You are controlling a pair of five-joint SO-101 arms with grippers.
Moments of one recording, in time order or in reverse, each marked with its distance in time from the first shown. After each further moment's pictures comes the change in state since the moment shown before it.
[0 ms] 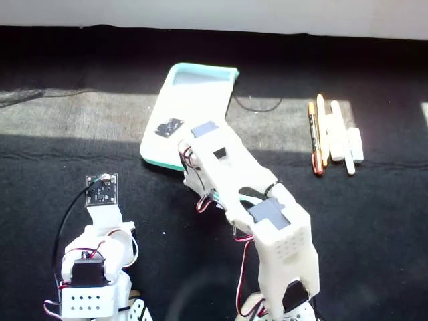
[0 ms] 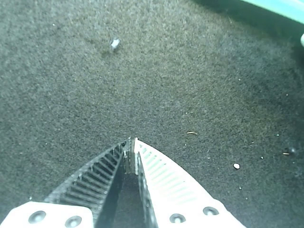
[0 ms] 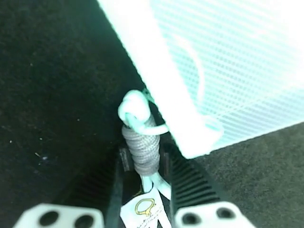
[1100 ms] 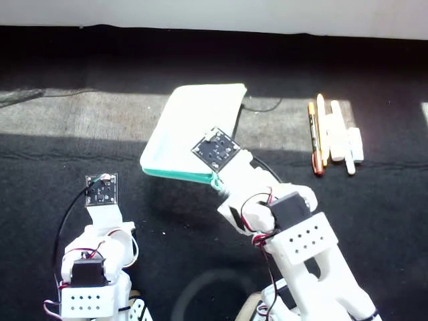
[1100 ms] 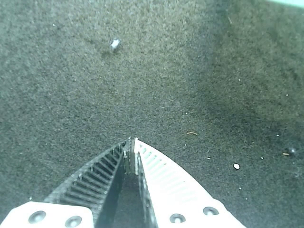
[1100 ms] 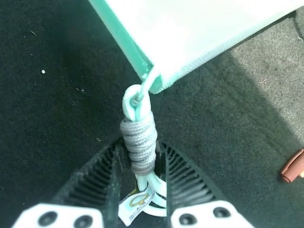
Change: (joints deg) left arm 0.0 0.0 0.0 0.0 0.0; right arm 3.0 -76.1 46.2 -1.9 0.0
